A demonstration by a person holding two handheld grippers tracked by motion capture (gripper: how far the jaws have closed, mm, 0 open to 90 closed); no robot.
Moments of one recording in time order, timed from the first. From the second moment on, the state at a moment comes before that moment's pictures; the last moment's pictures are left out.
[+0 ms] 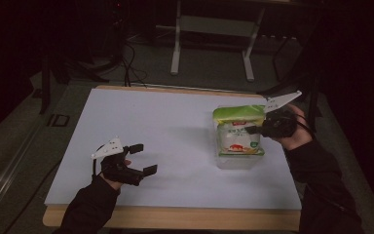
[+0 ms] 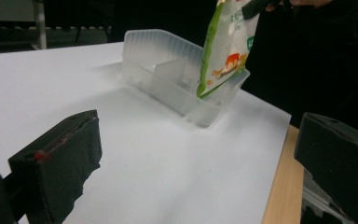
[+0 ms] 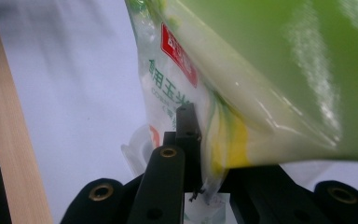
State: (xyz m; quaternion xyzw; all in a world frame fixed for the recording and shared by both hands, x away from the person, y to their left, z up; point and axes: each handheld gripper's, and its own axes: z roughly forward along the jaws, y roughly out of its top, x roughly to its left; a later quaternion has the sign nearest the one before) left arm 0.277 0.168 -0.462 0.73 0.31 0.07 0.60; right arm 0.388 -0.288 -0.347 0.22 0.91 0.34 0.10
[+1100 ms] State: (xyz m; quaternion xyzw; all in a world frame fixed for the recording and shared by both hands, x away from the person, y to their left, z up) left arm 0.277 0.159 -0.479 0.75 0.31 0.08 0.58; right arm 0.388 -0.336 -0.423 0.31 0.85 0.41 0.09
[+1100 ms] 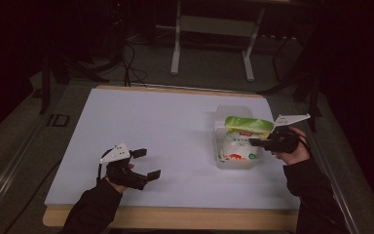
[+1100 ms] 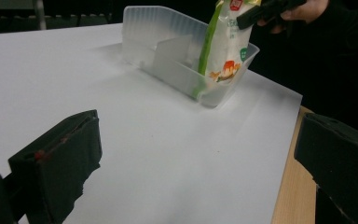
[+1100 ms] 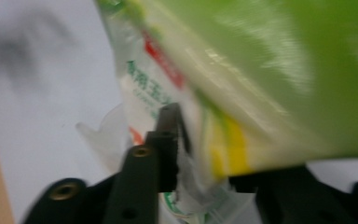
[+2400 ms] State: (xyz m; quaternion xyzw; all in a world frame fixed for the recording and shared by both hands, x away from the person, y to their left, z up) left arm 0.268 0.161 -0.480 0.76 0.30 0.08 0.58; right arm 0.290 -0.297 -0.410 0.29 0.80 0.50 0.17
